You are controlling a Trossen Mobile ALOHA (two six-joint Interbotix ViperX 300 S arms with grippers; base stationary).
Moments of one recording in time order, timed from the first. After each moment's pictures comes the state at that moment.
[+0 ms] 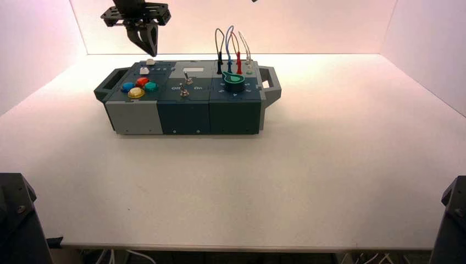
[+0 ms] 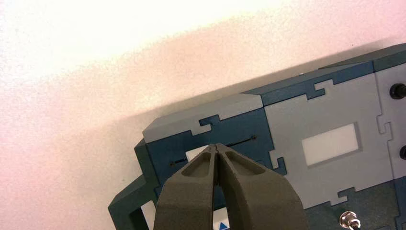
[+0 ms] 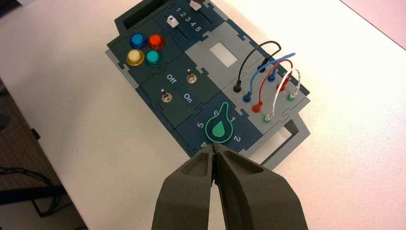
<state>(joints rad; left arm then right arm) -0.15 0.35 0.22 -0.18 0.71 0.24 0.62 -0.28 0.60 0.29 0.60 -0.42</state>
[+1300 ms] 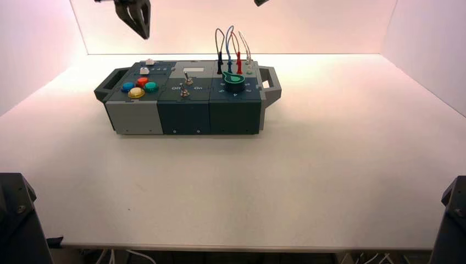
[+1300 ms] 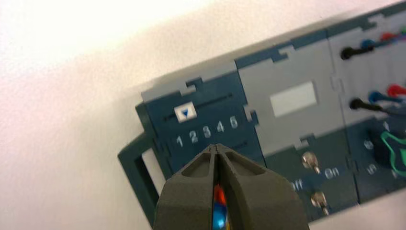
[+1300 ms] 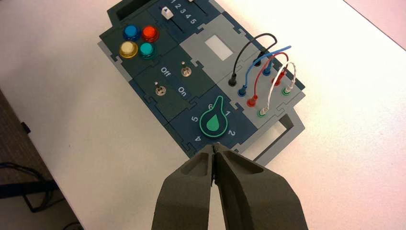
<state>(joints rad) -0.15 0.19 0.21 -0.16 0.96 0.25 0.61 -0.28 0.62 0.26 0.60 -0.42</state>
